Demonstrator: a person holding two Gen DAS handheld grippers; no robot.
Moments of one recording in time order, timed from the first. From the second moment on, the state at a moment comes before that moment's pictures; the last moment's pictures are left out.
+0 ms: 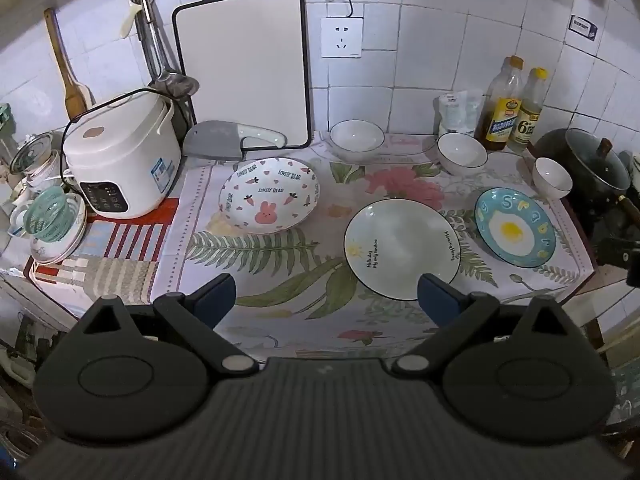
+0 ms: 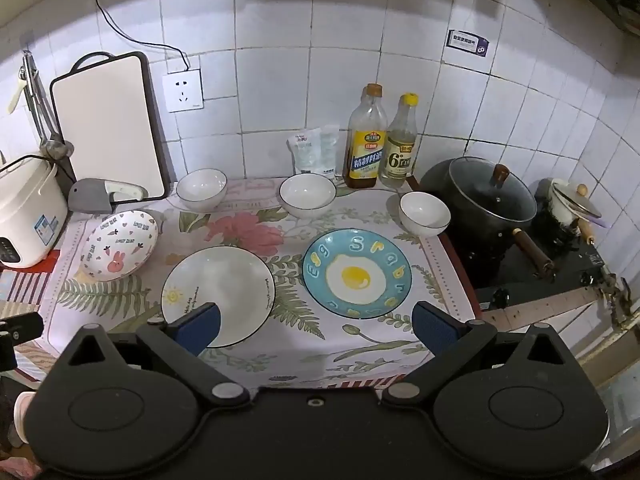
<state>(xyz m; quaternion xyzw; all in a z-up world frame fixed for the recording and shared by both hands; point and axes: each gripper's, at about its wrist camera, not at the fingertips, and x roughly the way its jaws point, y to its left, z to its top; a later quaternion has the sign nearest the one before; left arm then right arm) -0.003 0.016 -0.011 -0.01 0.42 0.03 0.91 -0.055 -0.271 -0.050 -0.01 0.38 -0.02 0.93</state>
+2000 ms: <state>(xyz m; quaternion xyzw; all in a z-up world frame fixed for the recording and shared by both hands) 0.010 0.021 -0.012 -0.01 0.41 0.01 0.91 -0.037 -0.261 -0.062 -0.02 0.39 -0.02 0.92</state>
